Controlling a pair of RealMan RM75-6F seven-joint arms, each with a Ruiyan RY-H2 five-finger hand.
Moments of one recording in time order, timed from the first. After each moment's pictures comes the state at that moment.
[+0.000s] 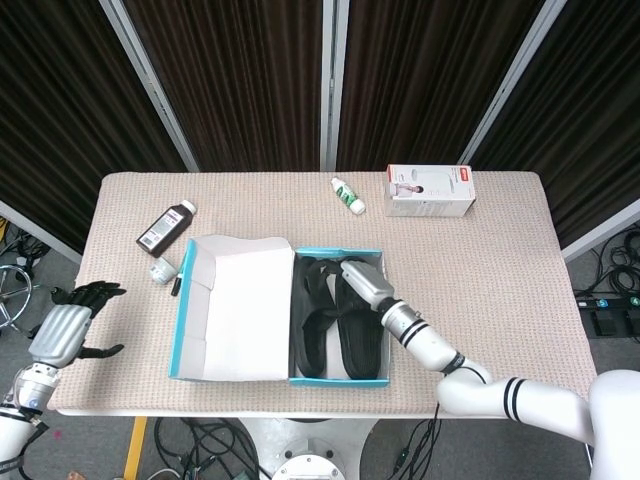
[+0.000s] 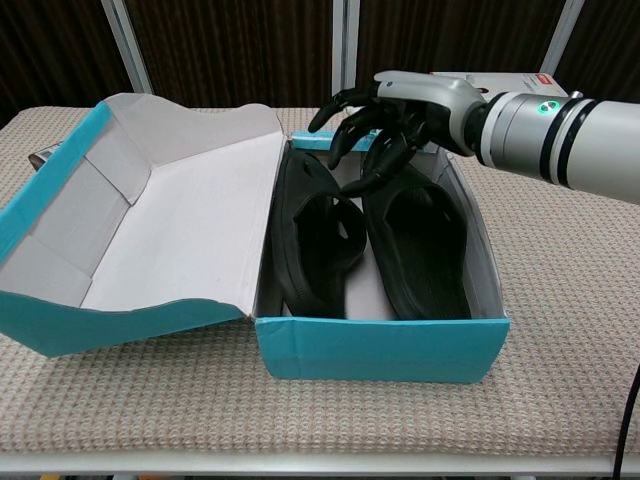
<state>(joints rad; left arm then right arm) -0.26 -1.21 0.02 -1.37 1.54 1.29 -0.31 0.86 -1.56 0.28 -1.48 -1.16 0.73 0.33</state>
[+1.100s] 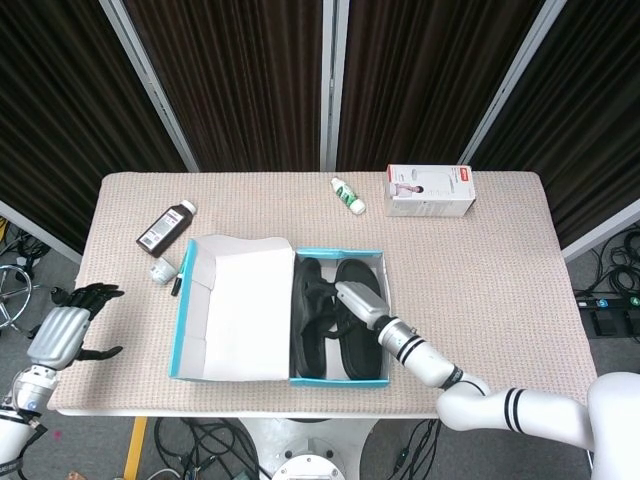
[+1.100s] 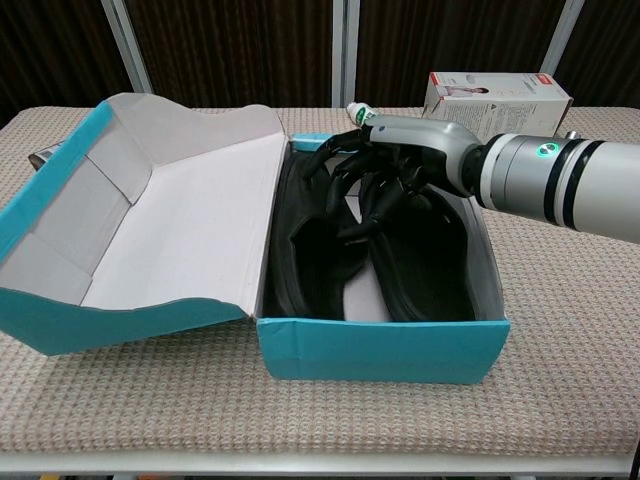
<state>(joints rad) -0.26 -1.21 0.03 -1.35 1.54 1.29 -0.32 0.85 -1.56 0.21 -1.53 -1.12 0.70 0.27</state>
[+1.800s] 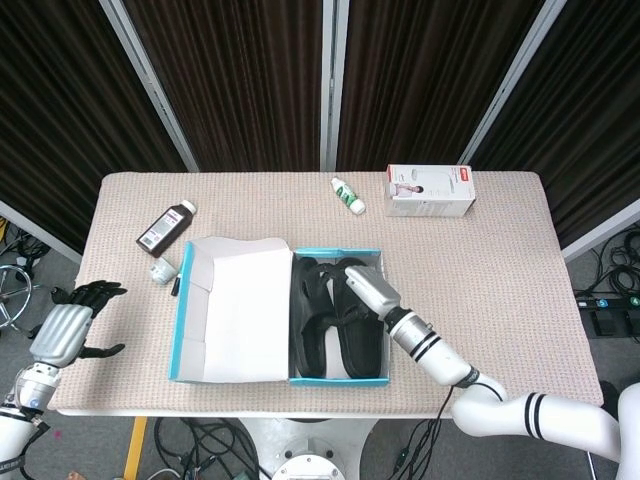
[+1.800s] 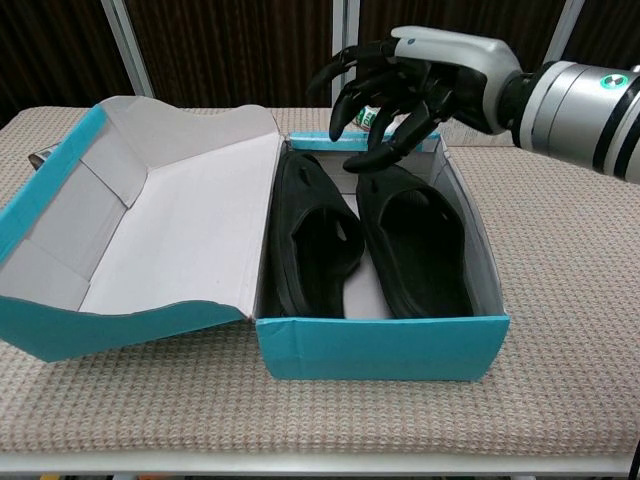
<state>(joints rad) -0.26 -1.21 0.02 -1.37 1.54 1.29 -0.30 0.78 -1.47 0.26 -1.62 -1.29 0.85 0.36</state>
